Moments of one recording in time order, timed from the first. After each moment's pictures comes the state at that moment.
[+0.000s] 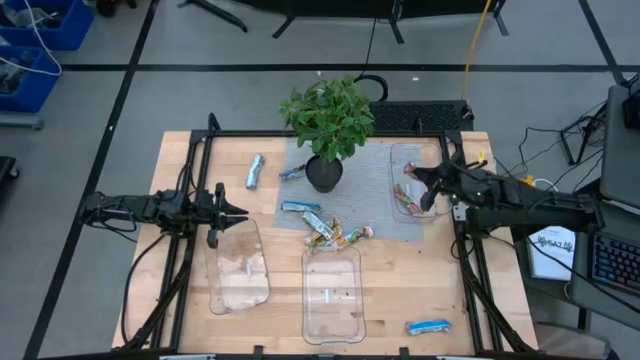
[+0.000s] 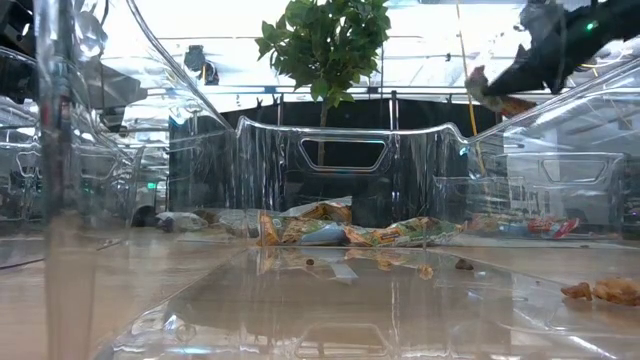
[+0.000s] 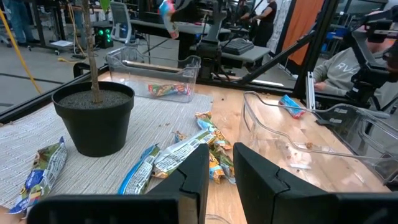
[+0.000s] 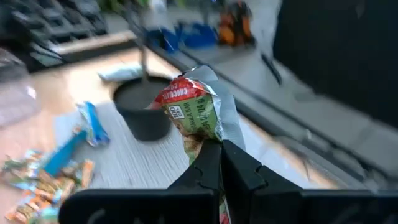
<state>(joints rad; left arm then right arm) -0.12 0.01 0.09 -0.17 -0.11 -0.16 -0.12 0.43 0.58 -0.48 0.51 0.22</state>
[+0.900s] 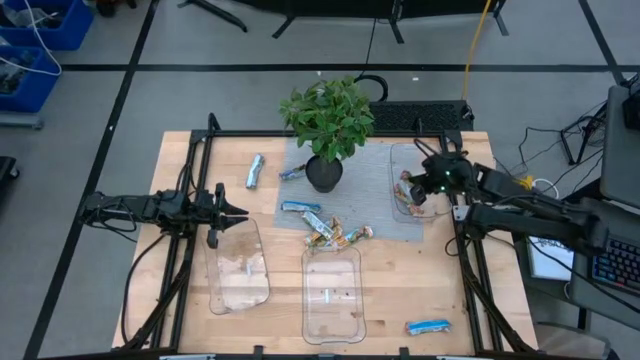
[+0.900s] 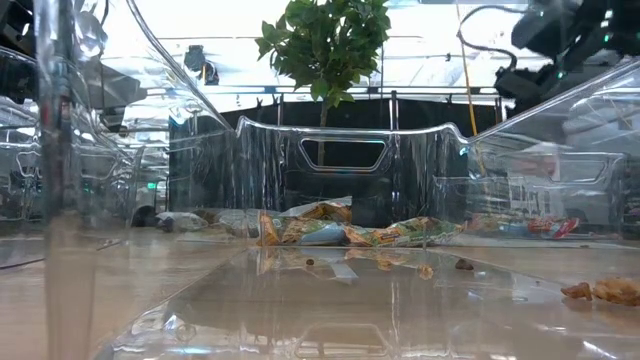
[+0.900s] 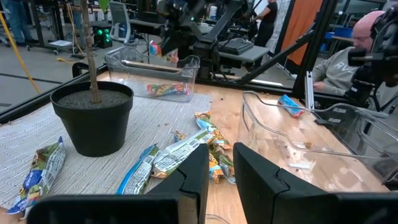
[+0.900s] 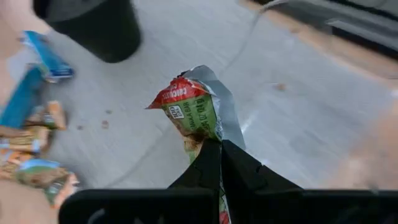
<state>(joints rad) -0.12 0.01 0.09 -0.17 -0.11 -0.16 -0.53 0.64 0.53 -0.55 0.06 0.35</state>
